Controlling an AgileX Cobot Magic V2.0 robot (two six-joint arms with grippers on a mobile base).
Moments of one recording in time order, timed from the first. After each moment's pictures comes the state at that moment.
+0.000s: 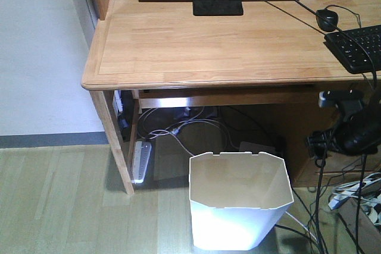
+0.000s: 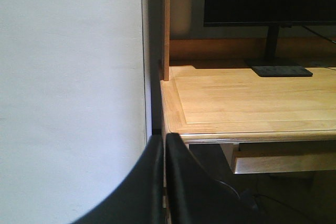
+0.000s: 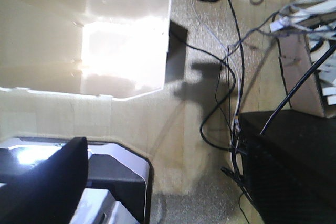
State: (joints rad) left arm 0.01 -0.02 0.03 -0.01 0.14 -0.05; right arm -0.13 1.90 -0.83 0.10 0.38 -0.27
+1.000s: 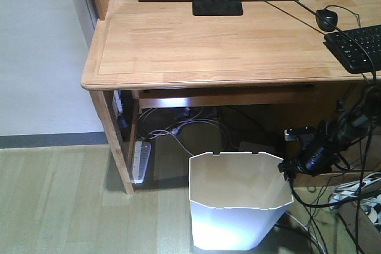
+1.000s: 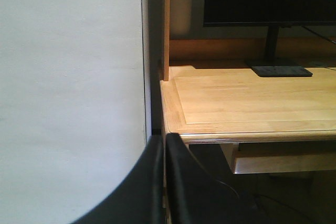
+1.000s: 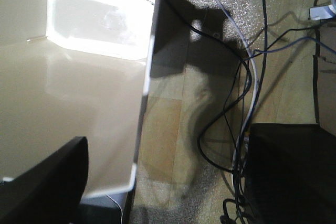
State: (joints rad) left arm 0.01 -0.02 0.03 -0.01 0.14 -0.05; right arm -0.13 2.73 -1.40 0.11 0.28 -0.39
